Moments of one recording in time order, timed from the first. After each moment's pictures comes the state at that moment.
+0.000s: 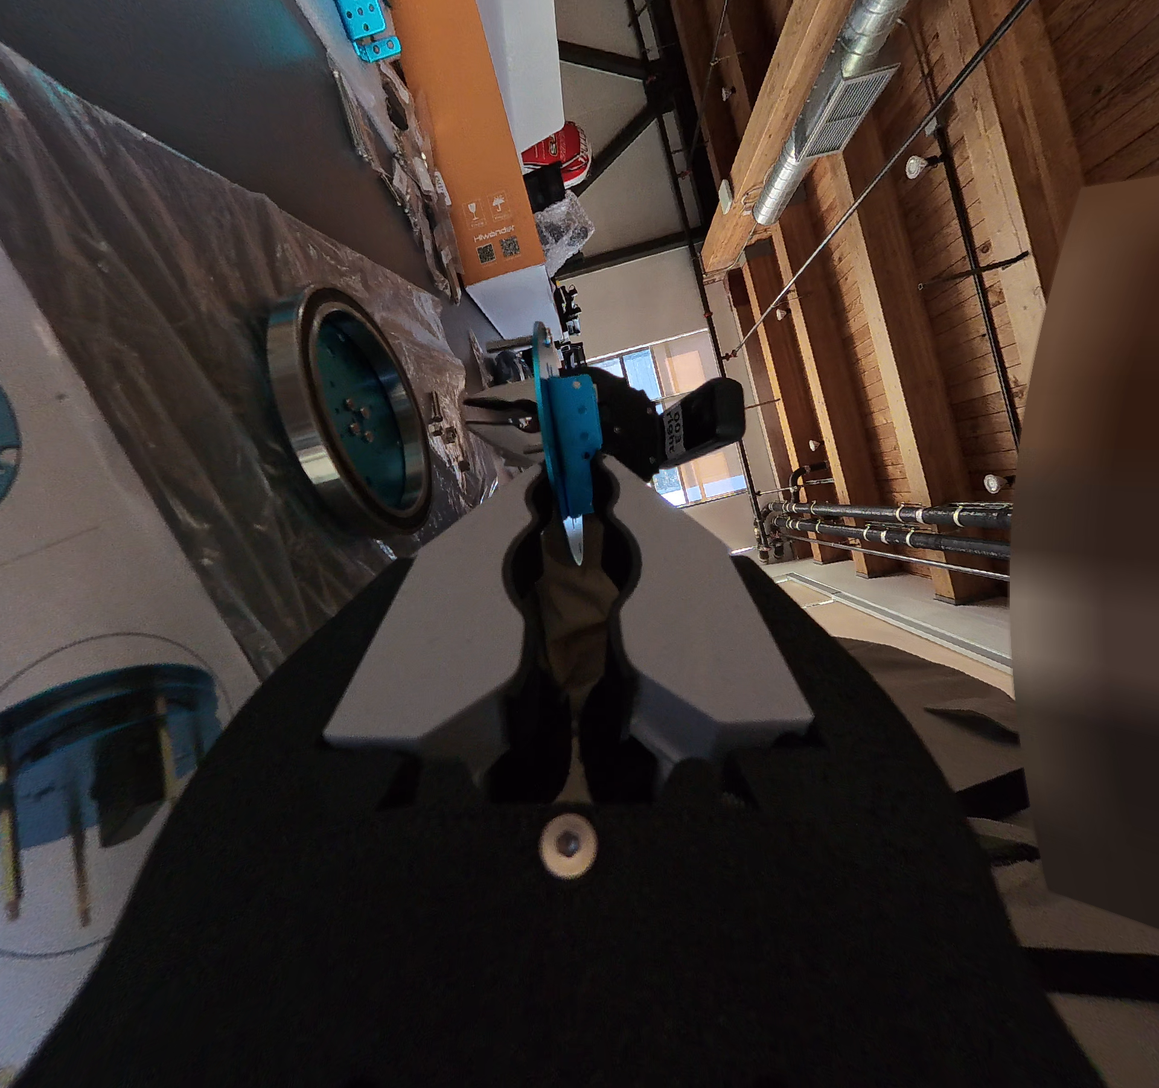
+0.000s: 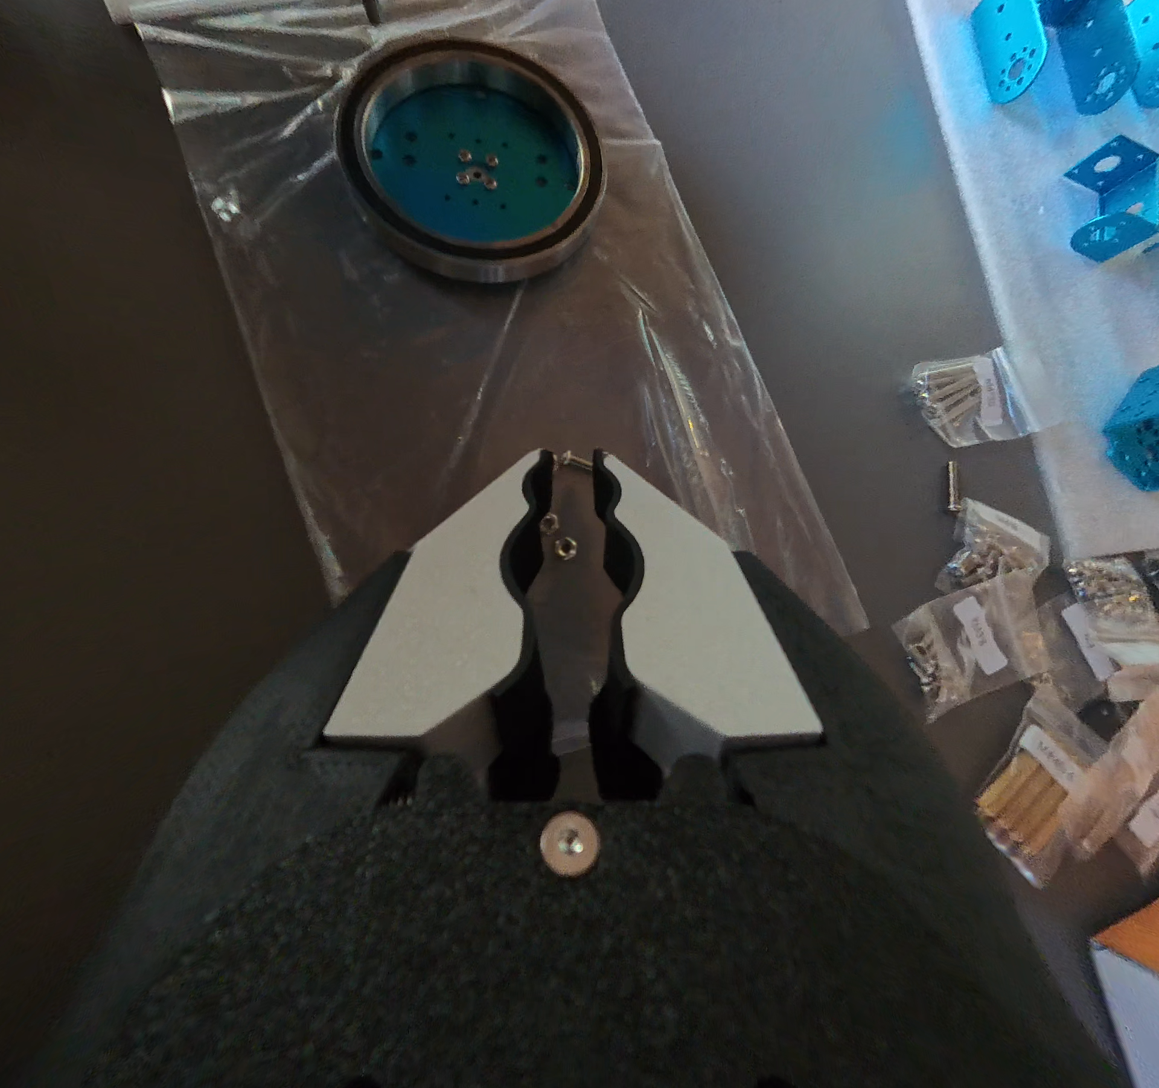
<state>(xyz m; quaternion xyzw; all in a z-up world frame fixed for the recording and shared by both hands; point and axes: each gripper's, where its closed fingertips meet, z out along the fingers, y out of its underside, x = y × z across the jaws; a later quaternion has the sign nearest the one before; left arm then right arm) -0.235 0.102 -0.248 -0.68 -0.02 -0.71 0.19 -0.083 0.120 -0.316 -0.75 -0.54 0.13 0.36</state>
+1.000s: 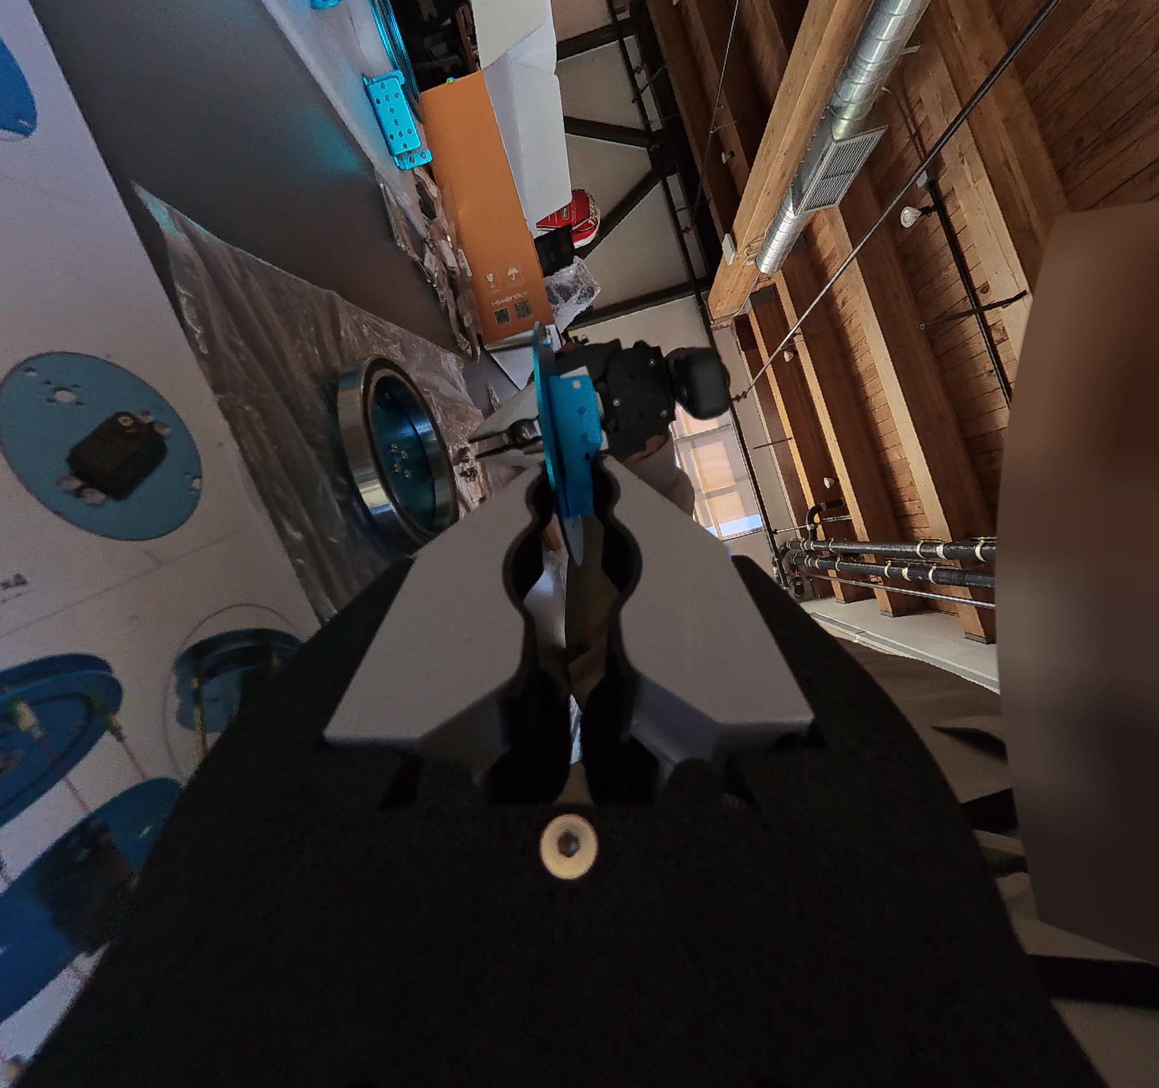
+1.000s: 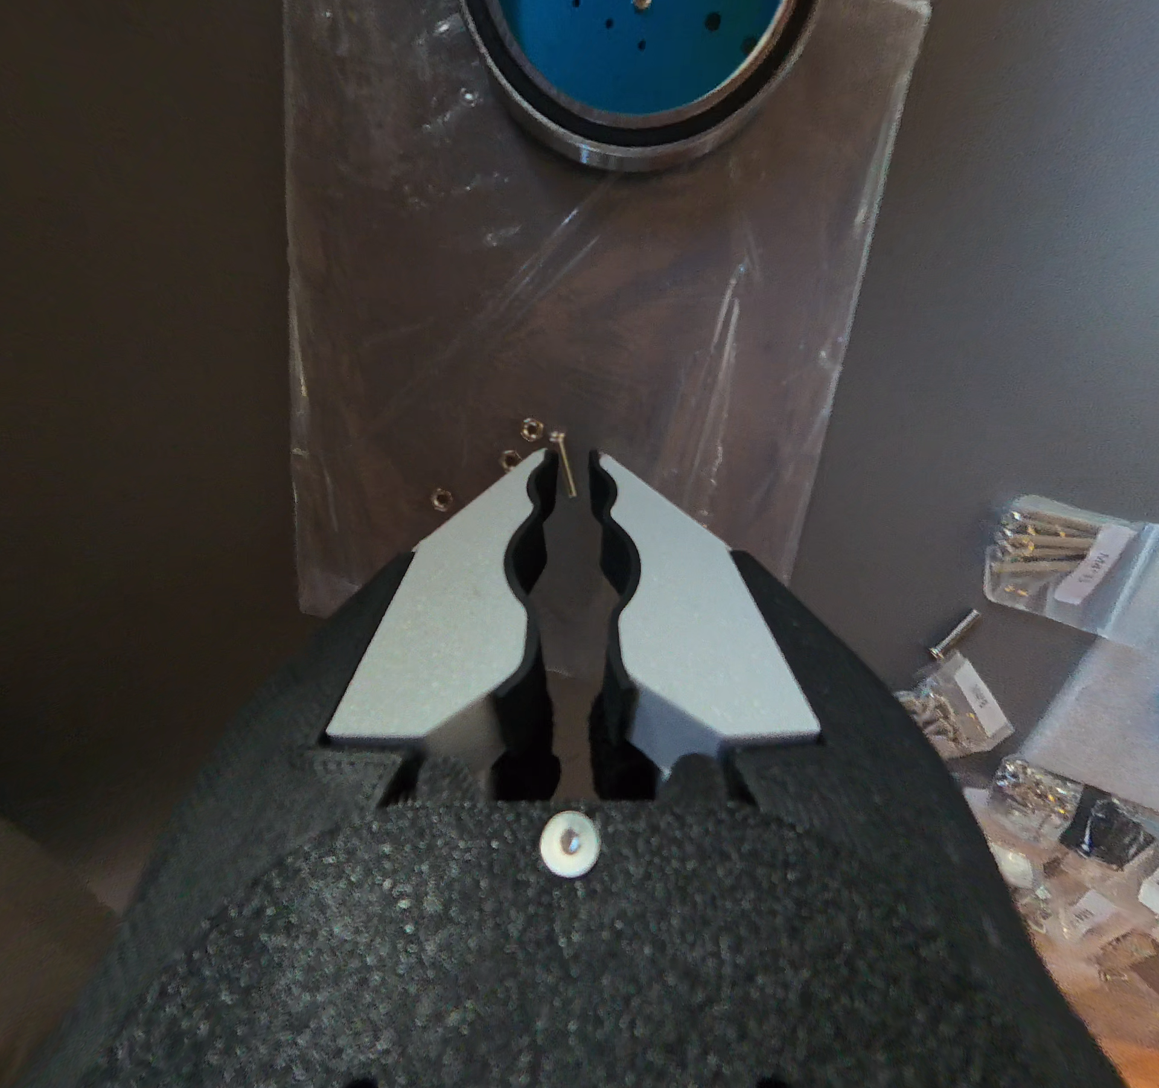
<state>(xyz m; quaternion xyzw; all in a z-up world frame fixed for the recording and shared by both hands) -0.272 0.116 -0.242 -0.67 -0.04 -0.70 0.23 -0.073 0.126 -0.329 -0.66 -0.73 0.13 0.11</state>
